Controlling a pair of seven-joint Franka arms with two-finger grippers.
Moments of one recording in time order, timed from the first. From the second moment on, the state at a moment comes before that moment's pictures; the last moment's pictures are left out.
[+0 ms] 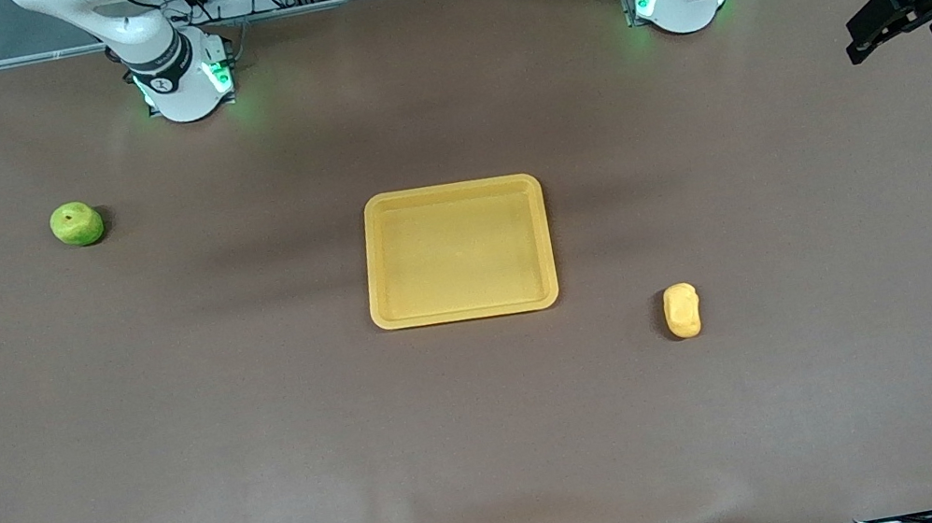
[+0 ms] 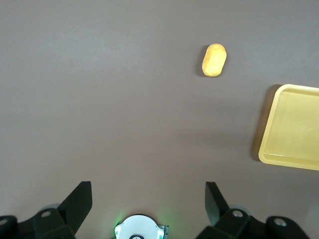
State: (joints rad) left arm 0.01 -0.08 -0.10 -1.55 0.04 1.45 -0.17; right arm -0.04 -0.06 -0.04 -1.55 0.05 1.42 -0.09
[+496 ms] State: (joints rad) left arm 0.02 -0.08 -0.10 -1.55 0.04 1.45 -0.17; right arm -0.07 0.01 -0.05 -1.56 0.03 1.42 -0.09
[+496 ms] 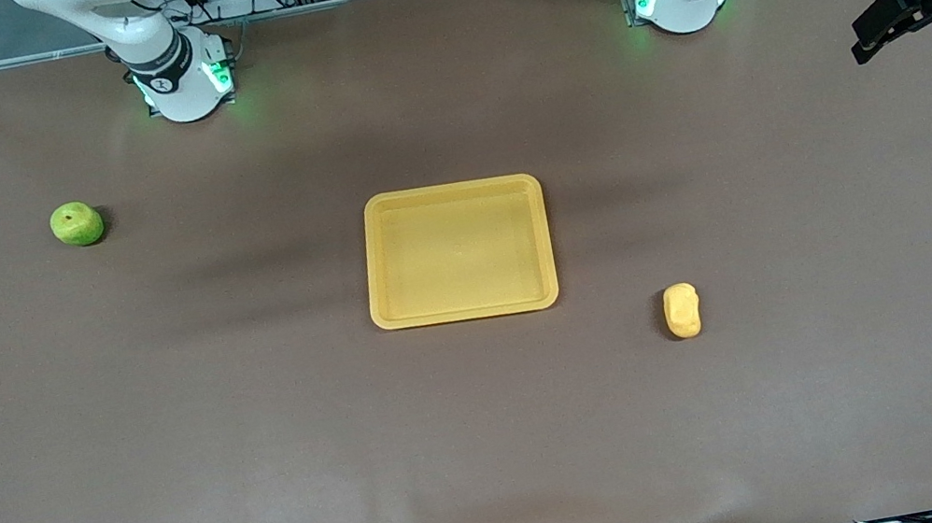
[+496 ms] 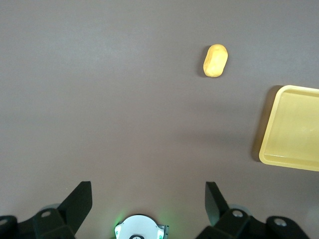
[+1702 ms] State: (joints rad) left arm 0.01 -0.03 -0.12 -1.68 0.04 1.55 -0.17; right arm -0.22 0.20 -0.05 -1.57 0.03 1.40 -0.09
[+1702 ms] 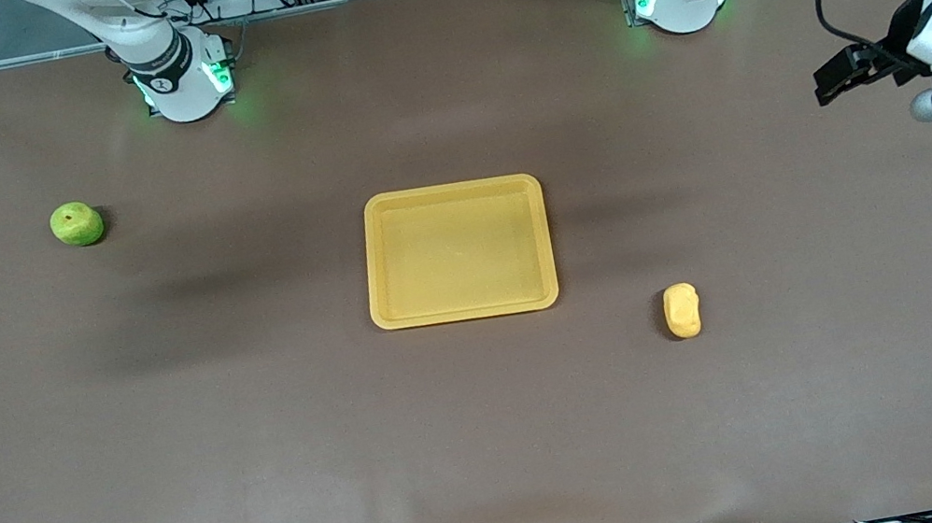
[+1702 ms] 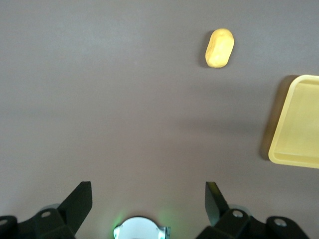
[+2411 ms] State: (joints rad) left arm 0.01 0.00 -0.15 -1.87 0.04 1.84 -0.17; right arm -0.30 0.25 -0.06 -1.71 0.02 1.48 -0.09
